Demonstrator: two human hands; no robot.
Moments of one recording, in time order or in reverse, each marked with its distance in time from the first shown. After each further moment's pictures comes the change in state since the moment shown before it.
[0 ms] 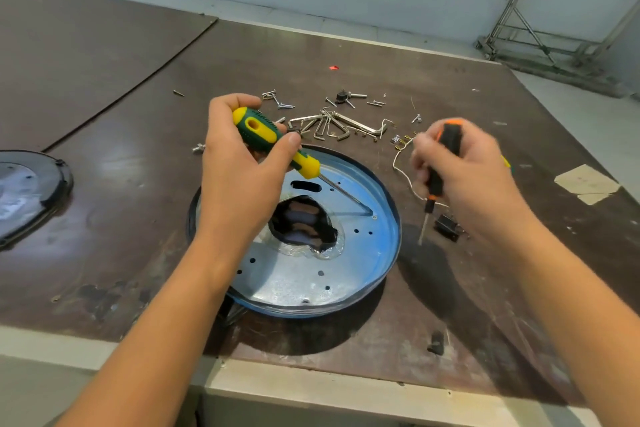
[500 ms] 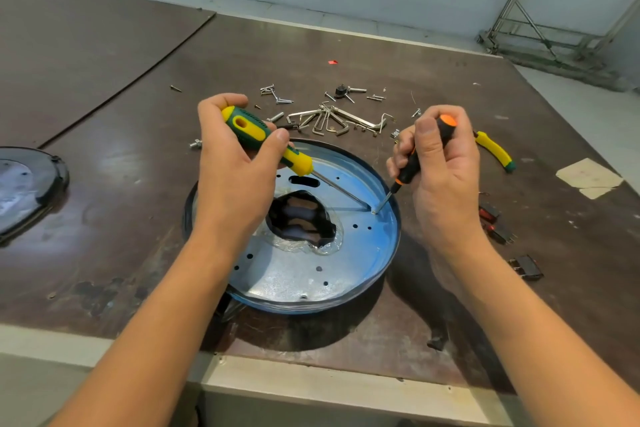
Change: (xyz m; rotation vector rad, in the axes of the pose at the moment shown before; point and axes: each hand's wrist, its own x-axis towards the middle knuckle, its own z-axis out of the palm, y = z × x) left_hand -0.001 -0.010 0.001 -0.018 0.020 -0.030; right_hand -0.007 0.020 0.033 0.306 0.035 -0.285
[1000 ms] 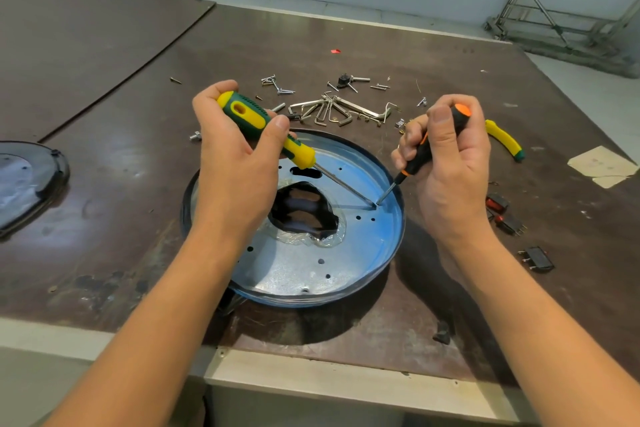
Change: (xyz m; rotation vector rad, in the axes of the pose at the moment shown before) left_hand -0.004 0.004 0.004 0.038 -0.014 0.000; right_hand 0.000 0.008 -0.003 0.088 0.007 0.021
